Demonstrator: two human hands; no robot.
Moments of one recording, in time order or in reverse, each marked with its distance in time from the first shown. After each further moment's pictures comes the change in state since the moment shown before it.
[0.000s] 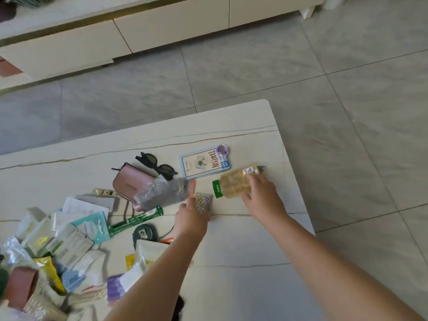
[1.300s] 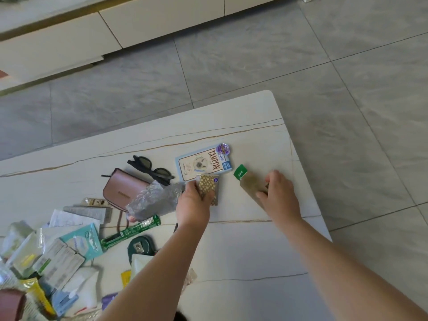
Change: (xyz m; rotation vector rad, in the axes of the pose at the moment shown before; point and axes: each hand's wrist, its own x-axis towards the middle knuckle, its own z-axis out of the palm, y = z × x) left_hand 0.049 0.023 0.003 -0.181 0.179 0.109; right_hand 0.035 0.039 0.031 0.075 0.209 0.084
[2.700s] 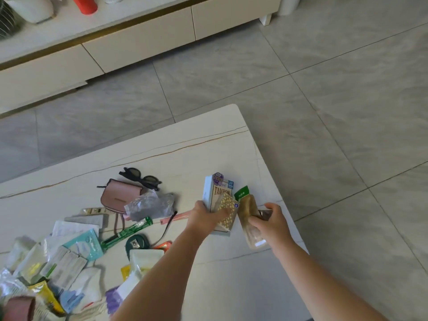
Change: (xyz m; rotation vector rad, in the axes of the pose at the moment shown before) left_hand -0.075 0.025 0.007 -0.229 -0.411 -0.108; right_hand -0.106 0.028 -0.043 0.794 -0.141 0.543
